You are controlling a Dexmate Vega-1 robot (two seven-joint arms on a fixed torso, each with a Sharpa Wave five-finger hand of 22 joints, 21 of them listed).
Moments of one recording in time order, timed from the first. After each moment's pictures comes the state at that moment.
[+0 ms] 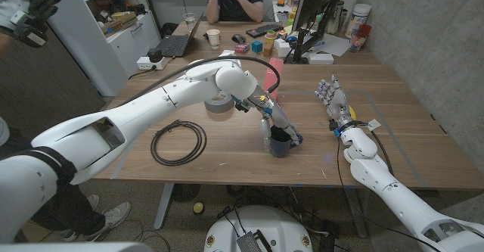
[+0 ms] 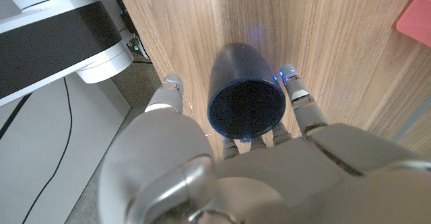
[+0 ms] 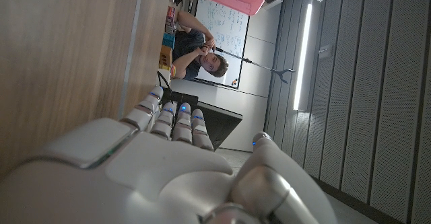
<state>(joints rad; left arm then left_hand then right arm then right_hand) 0.21 0.57 1.00 -1.76 0.53 -0.44 -1.07 0.79 -0.07 0.32 -0.11 0.26 -0.06 -0.22 0.18 0.18 -0.17 -0.01 0.19 0.19 -0.11 0.10 0.18 0.18 0.41 0.22 0.22 0.18 -0.91 -0.45 -0.32 -1.22 0.69 0.48 0.06 0.09 0.04 0.21 0.11 0.27 0.13 0.09 0.19 0.18 0.14 0.07 0.19 0.18 0.05 0.08 0.19 0.18 0.16 0.03 0.20 0.17</state>
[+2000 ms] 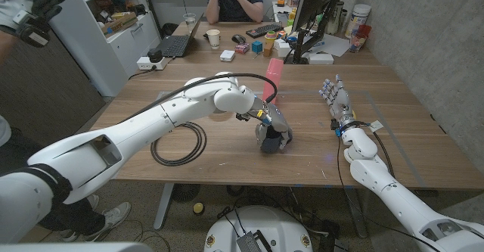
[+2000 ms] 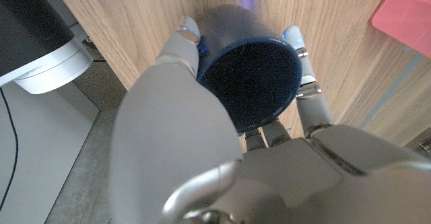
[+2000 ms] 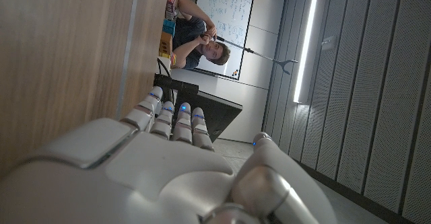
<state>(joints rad) 0.33 0.60 0.96 -1.78 0.76 -0.44 -0.87 1.28 -0.15 0.35 -0.17 0.21 0.55 -0.09 0.39 0.21 0.09 -0.05 0.32 0.19 0.38 -0.03 0.35 0.28 0.74 0.19 0.51 0.19 -0.90 -0.44 -0.31 -1.20 0.67 0.50 0.02 0.09 0.04 0.20 0.11 0.29 0.14 0.07 0.19 0.18 0.15 0.07 0.19 0.18 0.06 0.09 0.19 0.18 0.16 0.04 0.20 0.17</state>
